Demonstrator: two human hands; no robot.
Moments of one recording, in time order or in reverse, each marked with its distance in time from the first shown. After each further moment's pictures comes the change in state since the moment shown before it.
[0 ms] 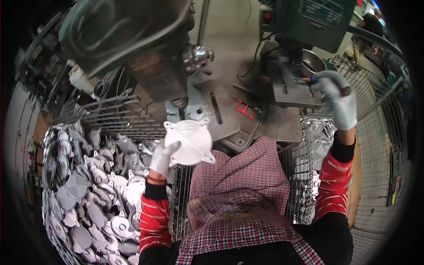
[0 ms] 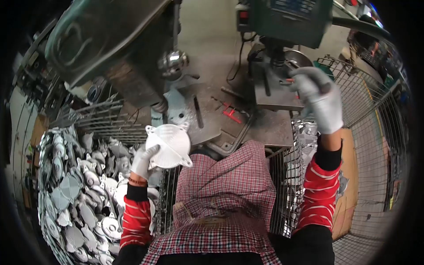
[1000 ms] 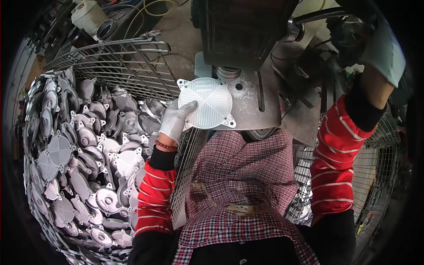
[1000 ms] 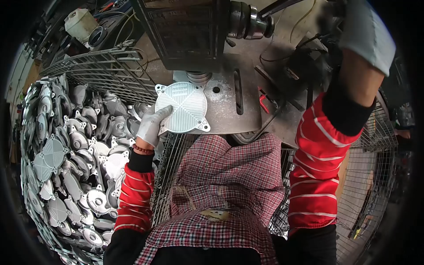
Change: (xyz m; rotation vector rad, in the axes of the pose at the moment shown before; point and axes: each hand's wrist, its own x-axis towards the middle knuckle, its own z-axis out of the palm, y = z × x) left_hand 0.056 -0.041 -0.056 -0.210 0.143 -0.019; right_hand 0.093 -0.075 0.196 -0.009 0.036 -0.593
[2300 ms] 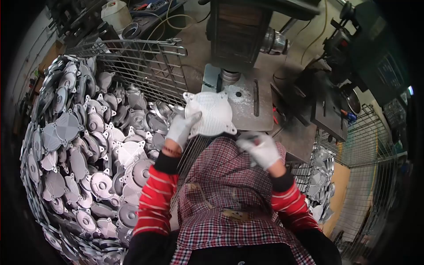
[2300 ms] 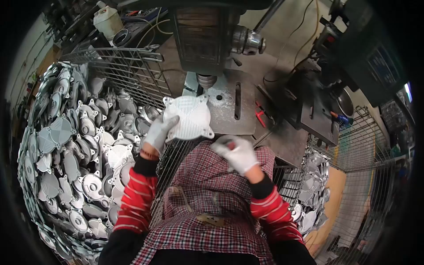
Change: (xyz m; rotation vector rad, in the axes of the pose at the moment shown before) left_hand -0.051 -0.004 0.008 0.116 0.014 0.011; right_hand -0.241 -0.015 0.026 0.361 -0.790 1.080
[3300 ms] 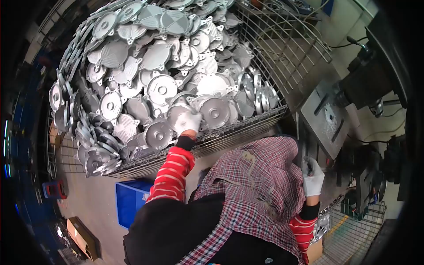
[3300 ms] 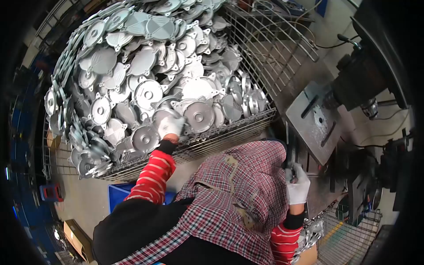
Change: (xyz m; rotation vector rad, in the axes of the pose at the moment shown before) left_hand -0.220 -0.141 -0.167 0.898 1.228 -0.542; right_hand -0.043 0.045 0.023 -0.572 0.041 -0.623
